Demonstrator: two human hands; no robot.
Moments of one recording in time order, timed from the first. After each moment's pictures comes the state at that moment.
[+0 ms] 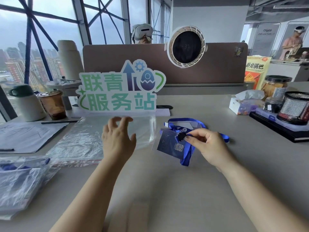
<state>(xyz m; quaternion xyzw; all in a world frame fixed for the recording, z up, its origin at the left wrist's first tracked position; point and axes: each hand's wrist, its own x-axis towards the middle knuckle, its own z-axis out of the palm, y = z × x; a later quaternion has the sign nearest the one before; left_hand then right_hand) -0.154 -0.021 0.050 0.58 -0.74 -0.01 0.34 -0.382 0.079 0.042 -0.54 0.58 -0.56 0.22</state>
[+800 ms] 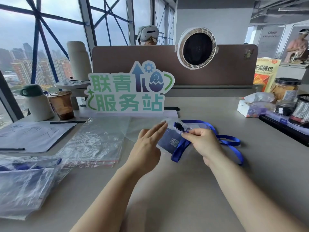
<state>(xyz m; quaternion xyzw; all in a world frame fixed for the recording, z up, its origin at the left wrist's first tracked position) -0.165 -0.004 0.041 0.36 -0.87 -0.11 0.31 -0.346 0.034 0.045 -0.41 0.66 -0.57 0.26</state>
